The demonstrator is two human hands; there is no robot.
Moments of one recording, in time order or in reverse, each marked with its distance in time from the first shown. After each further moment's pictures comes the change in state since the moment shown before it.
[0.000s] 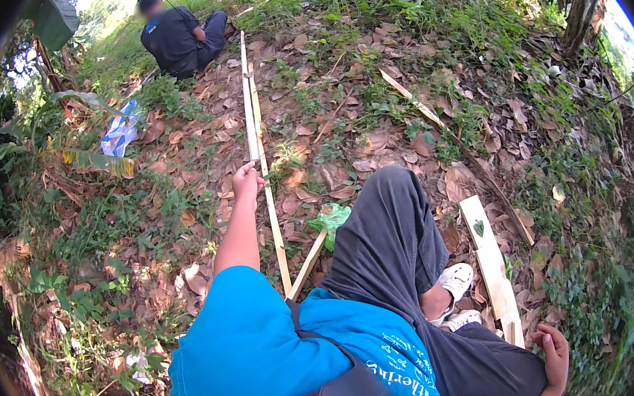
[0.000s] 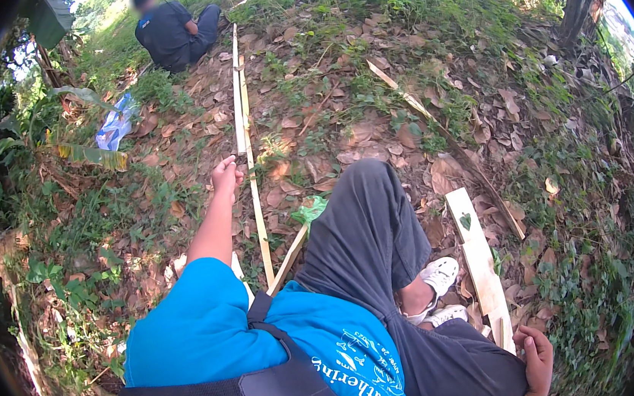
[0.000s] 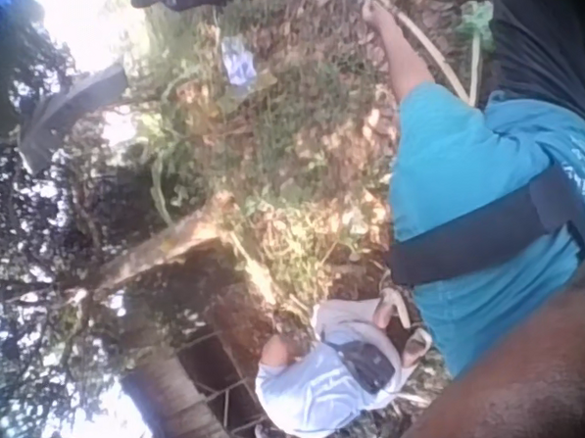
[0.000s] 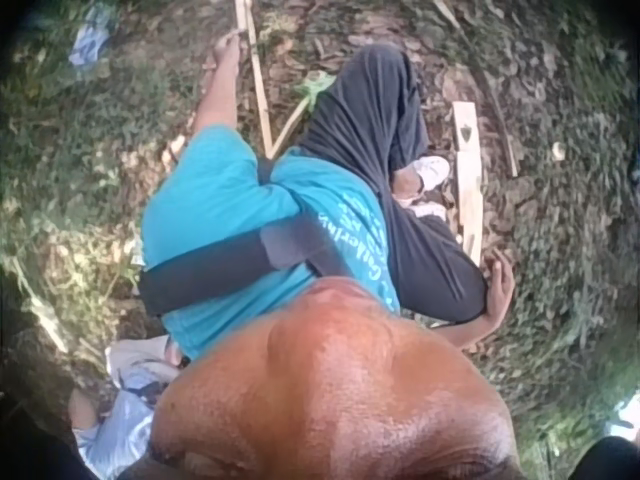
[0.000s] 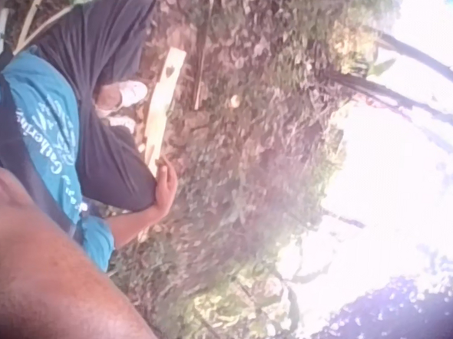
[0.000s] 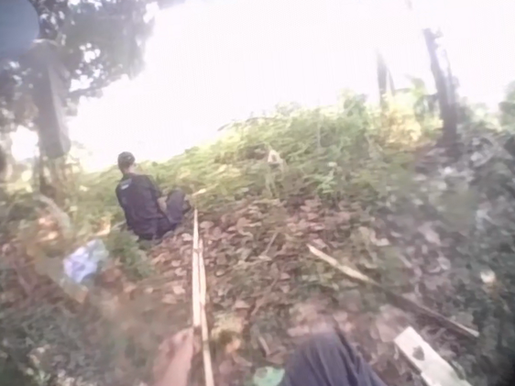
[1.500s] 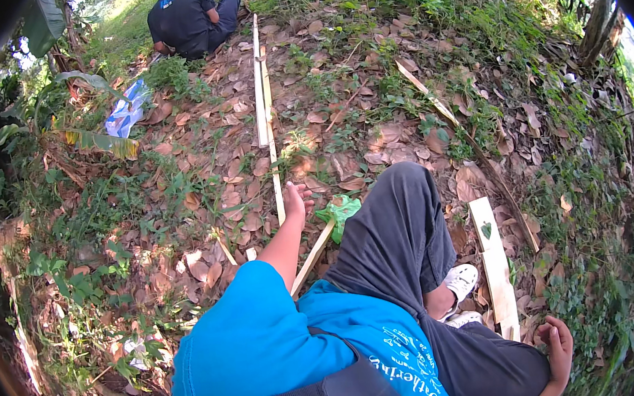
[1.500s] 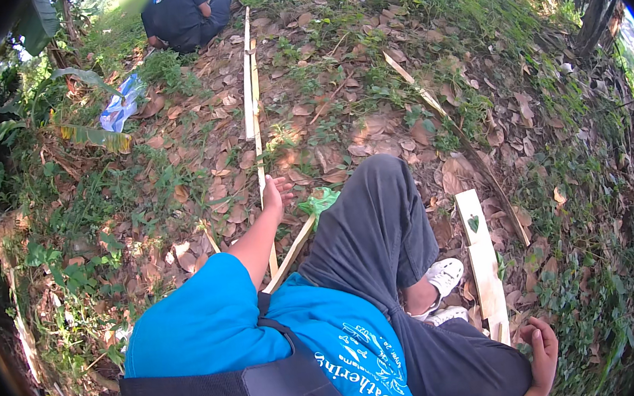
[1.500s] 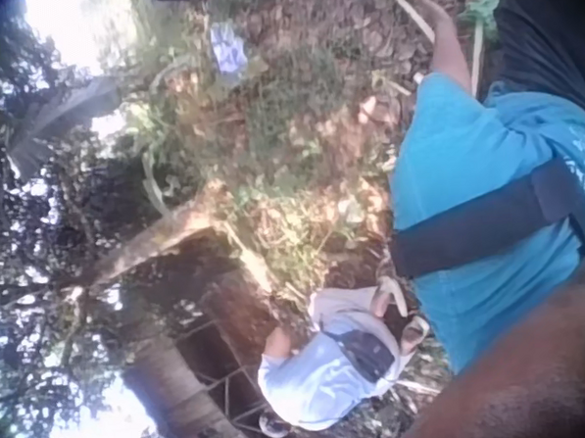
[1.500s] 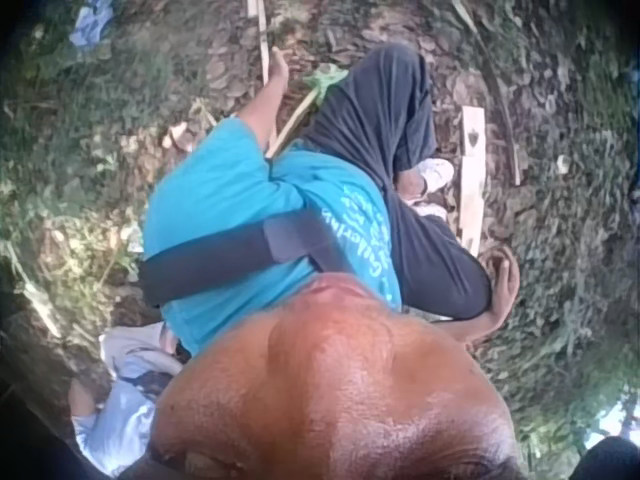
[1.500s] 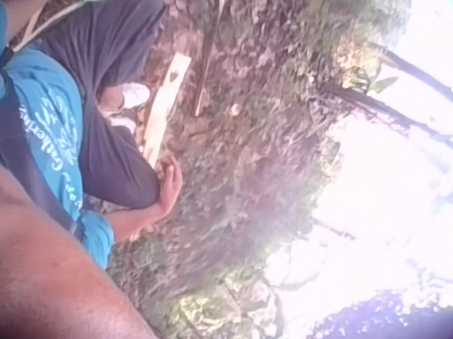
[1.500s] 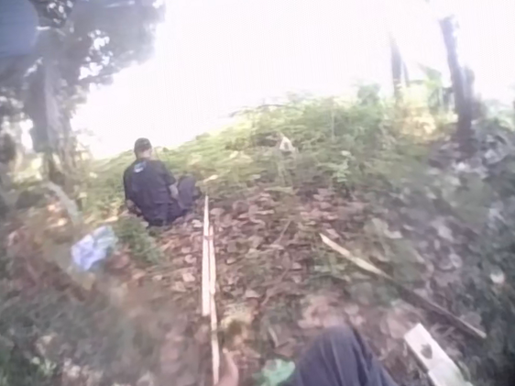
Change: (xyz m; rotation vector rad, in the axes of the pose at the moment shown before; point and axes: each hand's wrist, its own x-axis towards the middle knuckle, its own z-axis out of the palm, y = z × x) left_hand -0.072 -0.103 0.056 -0.120 -0.070 -0.325; right_hand 0.036 -0.014 0.003 -0.006 -0.037 -0.023
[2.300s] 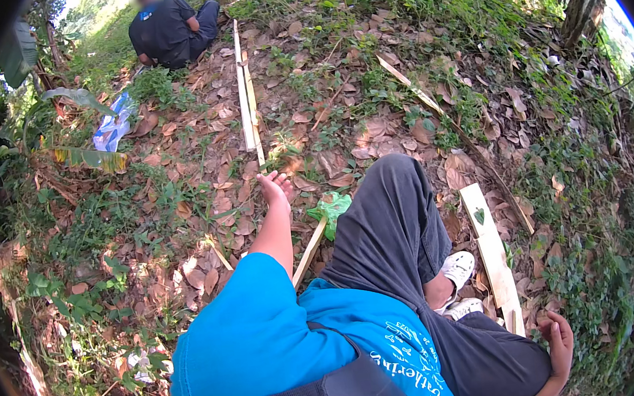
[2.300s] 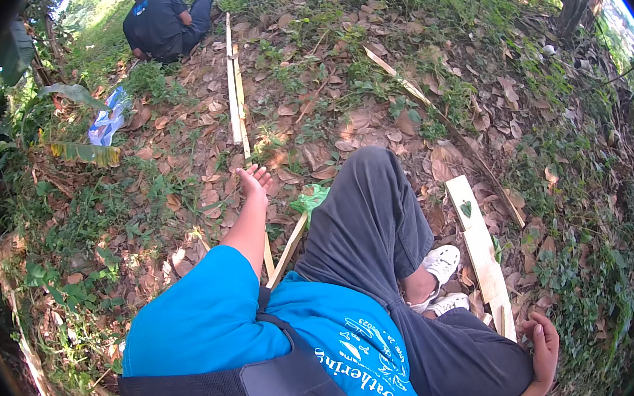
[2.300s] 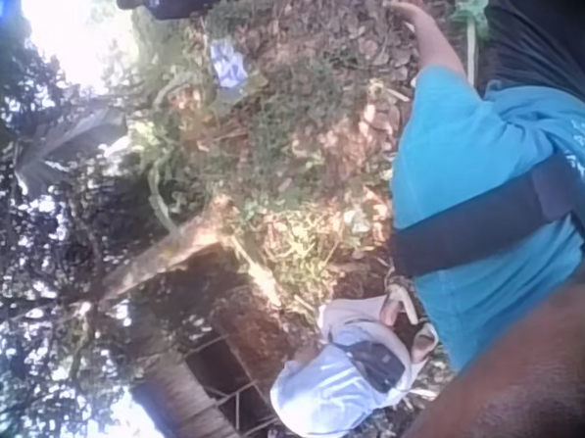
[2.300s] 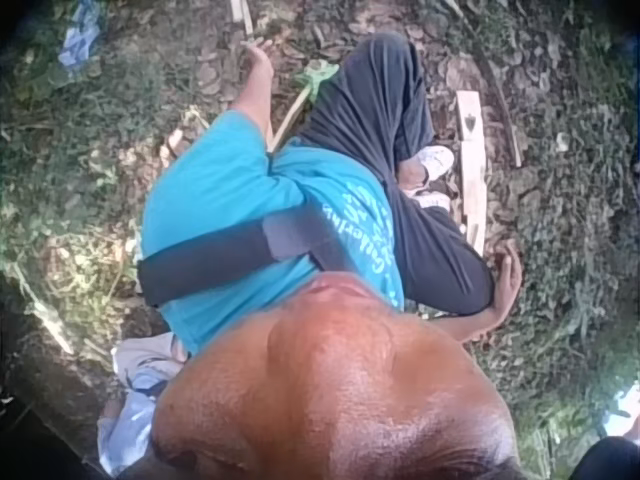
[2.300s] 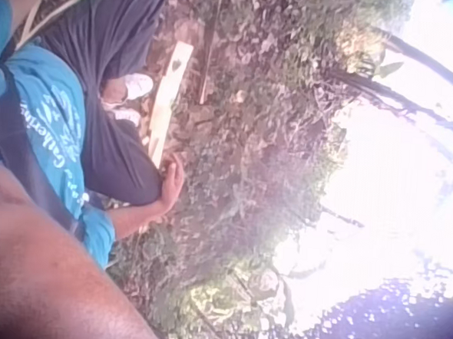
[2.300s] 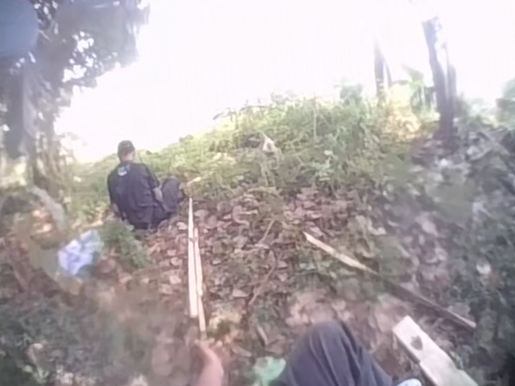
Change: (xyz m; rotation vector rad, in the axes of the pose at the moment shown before) left_hand 0.038 0.028 0.004 -0.374 0.123 0.028; right_hand -0.036 0.025 -0.011 -0.001 0.077 0.039
